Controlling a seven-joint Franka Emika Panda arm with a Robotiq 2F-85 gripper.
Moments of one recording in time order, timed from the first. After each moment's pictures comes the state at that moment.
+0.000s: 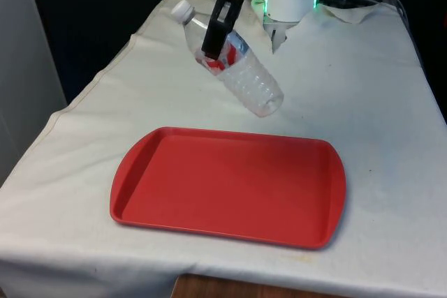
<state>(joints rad) 0.16 0.60 -0.23 -1.39 -0.27 1.93 1.67</state>
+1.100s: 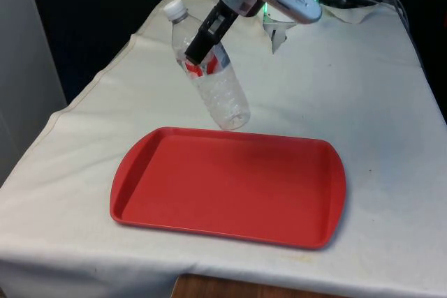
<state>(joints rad) 0.18 0.65 -0.21 -1.38 -0.55 1.90 1.91</state>
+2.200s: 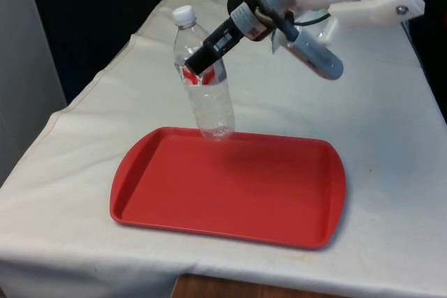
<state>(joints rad) 0.20 0.76 -0.17 -1.29 -0.74 1.78 2.09</state>
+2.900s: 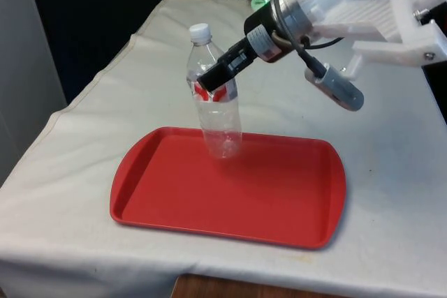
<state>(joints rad) 0.21 0.84 -0.13 -1.23 -0.79 1.75 2.19</state>
